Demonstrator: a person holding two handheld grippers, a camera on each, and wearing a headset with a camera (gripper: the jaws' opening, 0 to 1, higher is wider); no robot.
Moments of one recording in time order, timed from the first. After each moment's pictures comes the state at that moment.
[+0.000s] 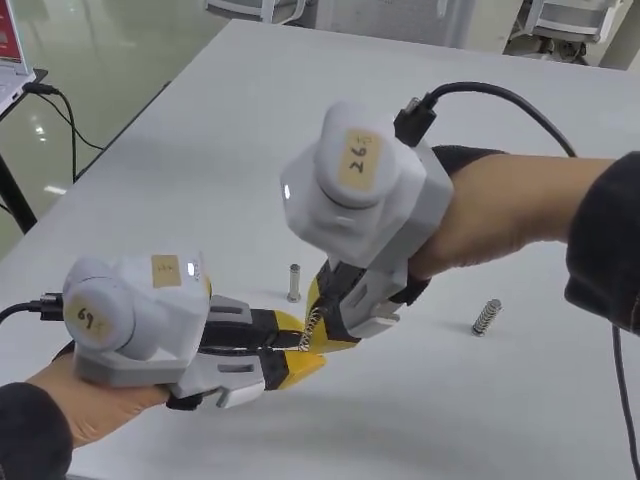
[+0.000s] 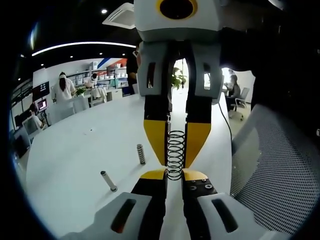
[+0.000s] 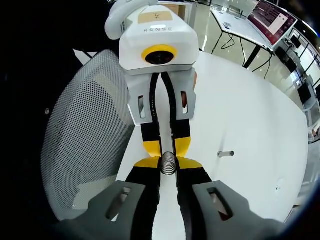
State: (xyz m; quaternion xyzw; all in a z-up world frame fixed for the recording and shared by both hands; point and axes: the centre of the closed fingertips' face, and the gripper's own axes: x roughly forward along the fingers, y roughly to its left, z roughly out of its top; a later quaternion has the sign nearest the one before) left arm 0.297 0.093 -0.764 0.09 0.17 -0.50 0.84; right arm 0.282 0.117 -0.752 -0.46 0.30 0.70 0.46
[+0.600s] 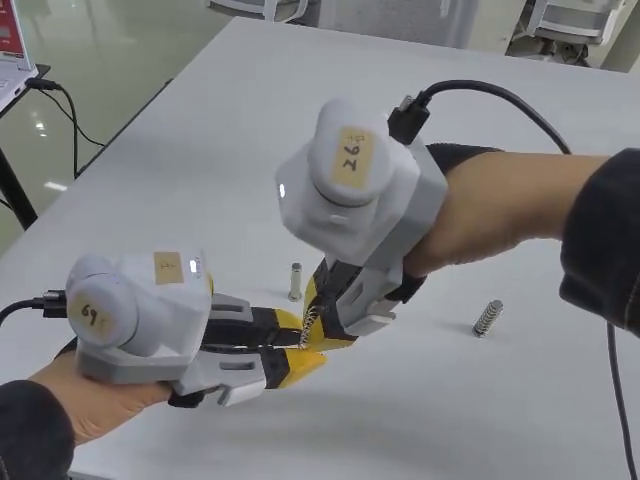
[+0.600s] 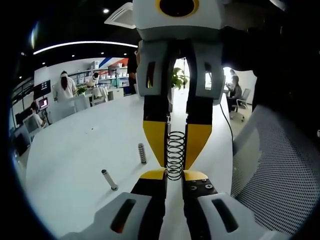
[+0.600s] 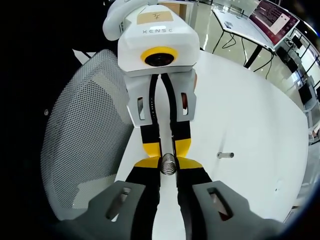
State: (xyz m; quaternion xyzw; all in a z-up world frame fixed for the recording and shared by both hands) left arm 0.299 0.096 -0.765 0.09 0.17 -0.50 0.85; right arm 0.284 0.120 -0.754 -0.46 0.30 0.70 0.46
